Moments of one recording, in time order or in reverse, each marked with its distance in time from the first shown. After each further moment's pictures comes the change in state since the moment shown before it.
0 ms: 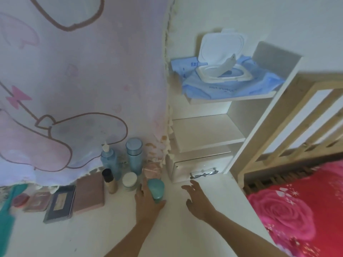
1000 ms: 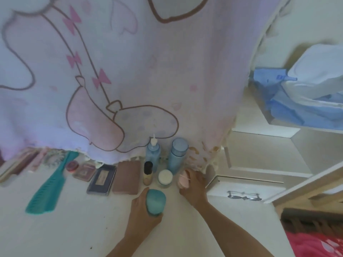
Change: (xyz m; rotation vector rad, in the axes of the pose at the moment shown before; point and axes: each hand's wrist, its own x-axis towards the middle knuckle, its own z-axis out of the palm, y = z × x) left_hand -0.018 -0.070 -0.071 -0.230 0.263 0.075; right_hand 0.094 -0.087 0.043 0.099 0.128 -0.043
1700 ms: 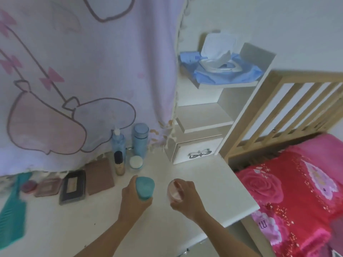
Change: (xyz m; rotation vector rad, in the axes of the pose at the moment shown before) left_hand -0.027 0.016 -0.016 -0.023 -0.348 0.104; right_hand -0.175 0.004 -0.011 0.231 0.104 0.229
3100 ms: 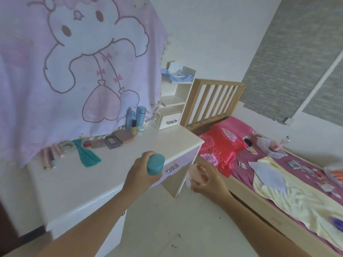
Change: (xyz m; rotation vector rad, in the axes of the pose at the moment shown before) left_hand -0.317 0.006 -0.320 -0.092 -0.381 0.518; right_hand -0.467 -0.215 0.134 0.101 0.519 0.143
